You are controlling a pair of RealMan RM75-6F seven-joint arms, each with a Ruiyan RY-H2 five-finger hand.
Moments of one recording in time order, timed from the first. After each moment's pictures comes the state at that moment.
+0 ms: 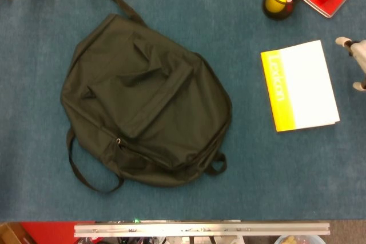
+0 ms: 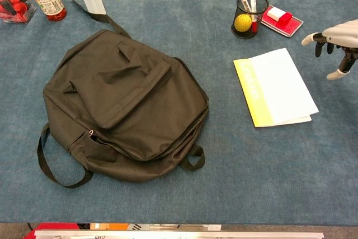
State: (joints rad) left arm 0.02 -1.08 0.04 -1.61 1.56 1.52 -0.02; right arm 0.85 -1.13 -0.12 -1.50 -0.77 0.64 -0.41
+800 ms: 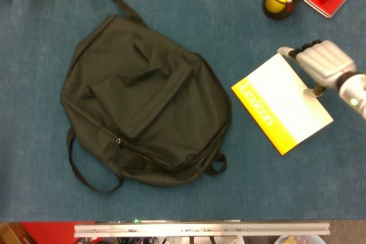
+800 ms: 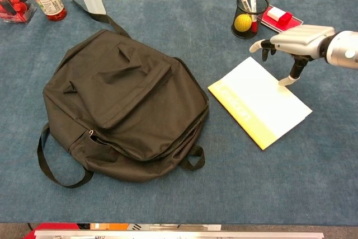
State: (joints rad) left arm 0.05 -1.05 0.04 -1.61 1.55 1.56 -0.04; right arm 0.87 -1.16 -0.05 -1.61 -1.00 0.66 -0.32
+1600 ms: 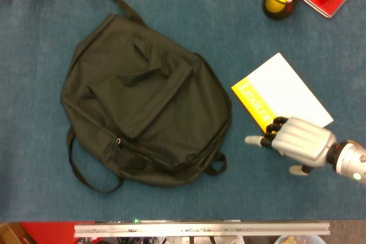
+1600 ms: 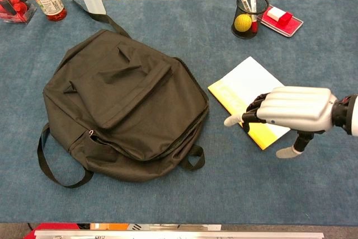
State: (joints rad) left arm 0.06 -1.05 0.05 -1.63 1.58 1.58 -0.02; right arm 0.75 -1.06 -0.19 -1.88 -1.71 0.70 -0.11
